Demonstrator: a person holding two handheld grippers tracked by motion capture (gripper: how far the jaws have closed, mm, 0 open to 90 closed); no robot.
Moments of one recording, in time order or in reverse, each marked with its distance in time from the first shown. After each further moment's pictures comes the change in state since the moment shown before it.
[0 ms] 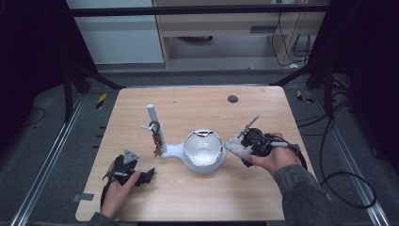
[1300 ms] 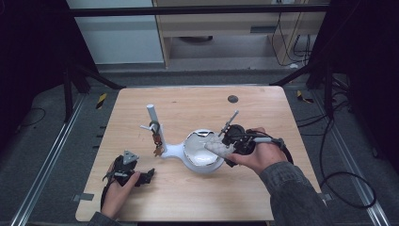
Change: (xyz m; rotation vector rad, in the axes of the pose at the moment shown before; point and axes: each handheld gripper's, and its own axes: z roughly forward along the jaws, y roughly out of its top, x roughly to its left) left arm -0.001 -0.001 -0.001 0.002 0.004 -0.003; right arm 0.038 0.042 -0.028 -0.017 0.060 -0.102
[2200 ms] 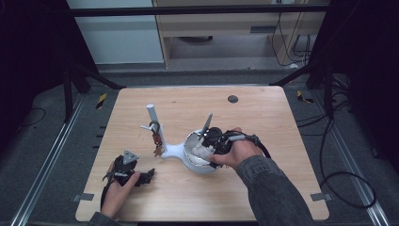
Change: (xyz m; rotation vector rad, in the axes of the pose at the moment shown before) left arm 0.000 0.000 0.000 0.001 -0.001 0.002; right arm 0.018 0.040 0.035 0.112 0.034 -0.068
